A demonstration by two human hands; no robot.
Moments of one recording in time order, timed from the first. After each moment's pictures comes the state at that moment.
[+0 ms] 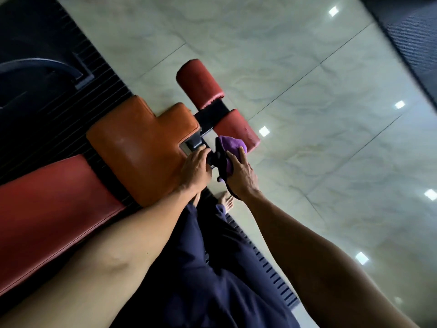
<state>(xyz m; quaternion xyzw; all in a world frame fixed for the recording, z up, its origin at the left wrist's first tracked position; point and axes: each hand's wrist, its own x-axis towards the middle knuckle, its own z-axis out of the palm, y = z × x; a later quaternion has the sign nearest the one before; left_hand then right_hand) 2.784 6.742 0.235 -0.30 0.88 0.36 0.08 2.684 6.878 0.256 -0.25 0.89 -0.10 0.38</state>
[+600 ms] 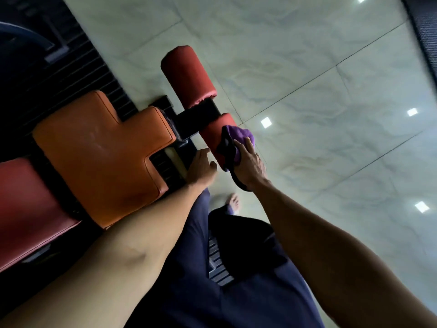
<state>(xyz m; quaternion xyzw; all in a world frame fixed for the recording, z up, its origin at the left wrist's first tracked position) 2.656 6.773 0.147 -0.49 0.70 0.49 0.15 2.531 6.874 0.183 -0.28 0.86 -0.08 0.42</state>
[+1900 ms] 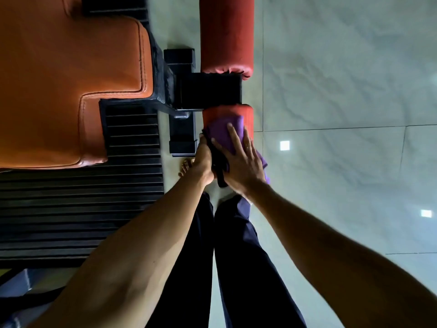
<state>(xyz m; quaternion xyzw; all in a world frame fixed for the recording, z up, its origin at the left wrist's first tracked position) 2.566 6.815 -0.001 -0.67 0.02 0.73 -0.16 2.464 6.878 0.006 -0.67 0.67 -0.05 0.30</state>
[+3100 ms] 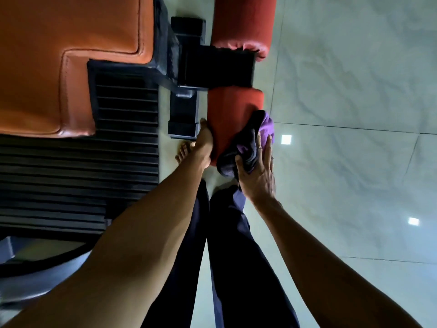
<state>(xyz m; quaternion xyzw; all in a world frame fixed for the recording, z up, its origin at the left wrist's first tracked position) 2.582 6.829 -0.095 -0.76 -0.01 0.65 -0.10 2.449 6.931 -0.012 -0.45 0.79 -0.10 0.40</state>
